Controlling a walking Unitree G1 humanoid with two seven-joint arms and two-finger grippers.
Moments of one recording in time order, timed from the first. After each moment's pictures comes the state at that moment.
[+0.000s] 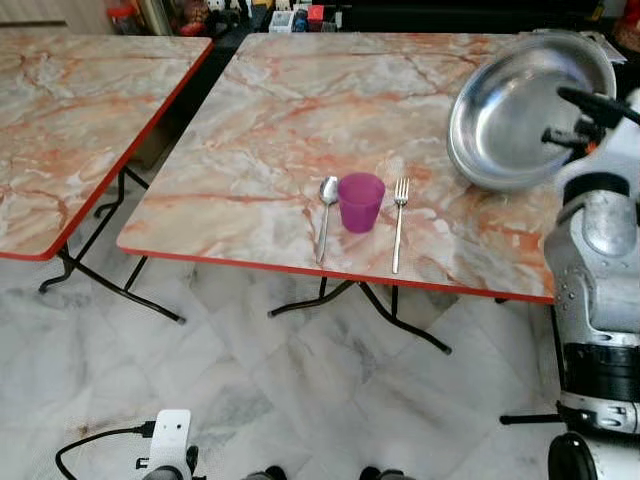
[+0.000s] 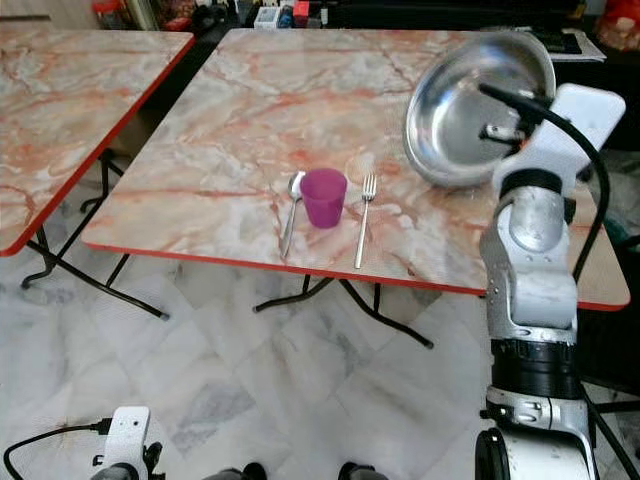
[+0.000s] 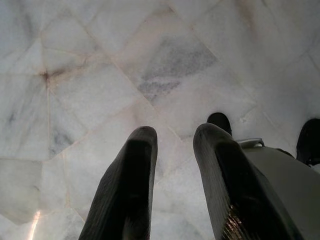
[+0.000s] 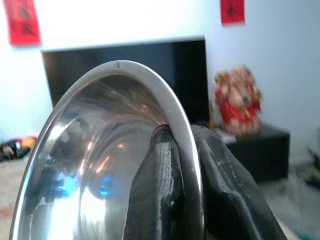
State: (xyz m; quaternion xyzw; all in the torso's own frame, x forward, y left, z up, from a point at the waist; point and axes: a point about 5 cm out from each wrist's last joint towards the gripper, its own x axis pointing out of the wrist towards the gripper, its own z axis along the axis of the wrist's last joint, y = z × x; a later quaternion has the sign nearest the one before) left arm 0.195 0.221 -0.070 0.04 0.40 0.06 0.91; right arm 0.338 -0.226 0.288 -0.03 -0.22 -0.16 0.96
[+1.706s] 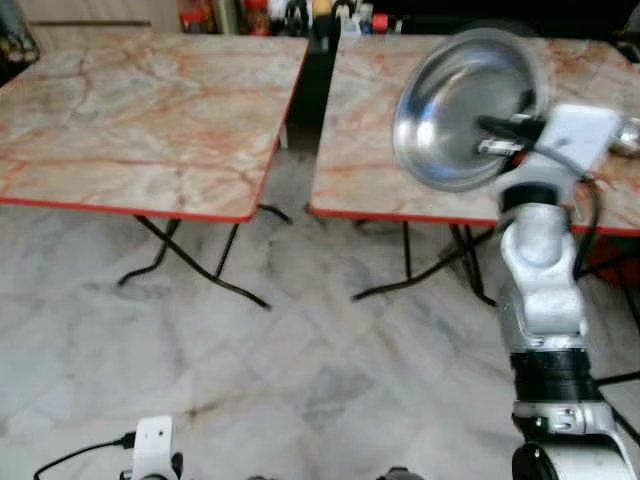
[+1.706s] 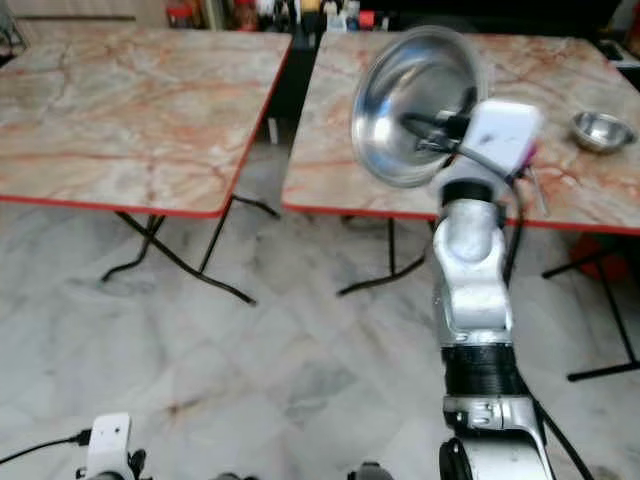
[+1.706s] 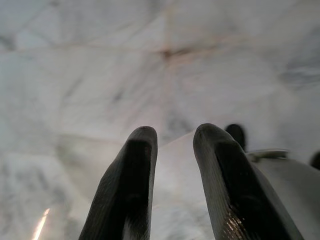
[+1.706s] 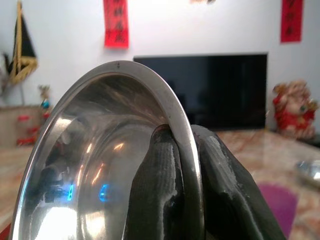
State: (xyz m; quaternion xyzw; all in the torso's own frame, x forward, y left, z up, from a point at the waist) left arm 0.186 0.239 -0.070 0.02 0.40 0.12 0.91; right arm 0.347 -0.186 0.243 -0.04 -0.20 -0.11 0.97
